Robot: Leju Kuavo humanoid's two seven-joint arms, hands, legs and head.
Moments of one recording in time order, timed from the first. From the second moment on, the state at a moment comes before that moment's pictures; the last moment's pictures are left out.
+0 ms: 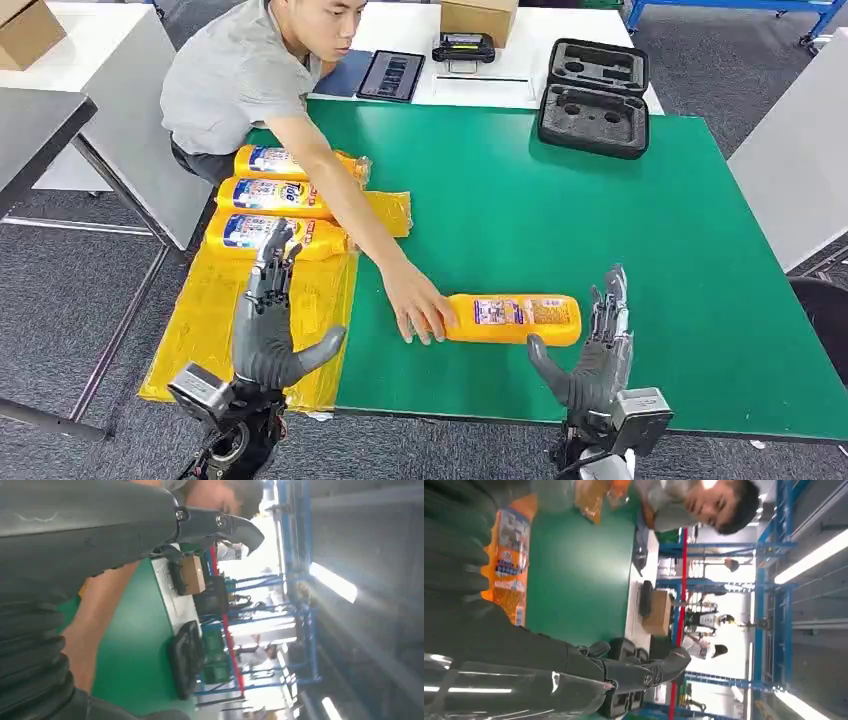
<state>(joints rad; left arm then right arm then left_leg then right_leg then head) -0.04 0.02 -0.51 -1.61 -0.07 0.21 -0.70 0.10 0.14 0.13 -1.50 -0.01 -0.13 -0.70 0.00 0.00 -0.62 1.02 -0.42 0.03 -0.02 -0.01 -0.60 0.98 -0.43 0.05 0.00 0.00</state>
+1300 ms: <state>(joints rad) -0.10 -0.07 -0.49 -1.64 -0.05 0.10 -0.70 -0.02 -0.18 0.09 -1.39 0.35 0.05 -0.50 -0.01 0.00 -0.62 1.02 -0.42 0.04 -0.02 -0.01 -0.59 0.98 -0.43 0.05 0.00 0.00</state>
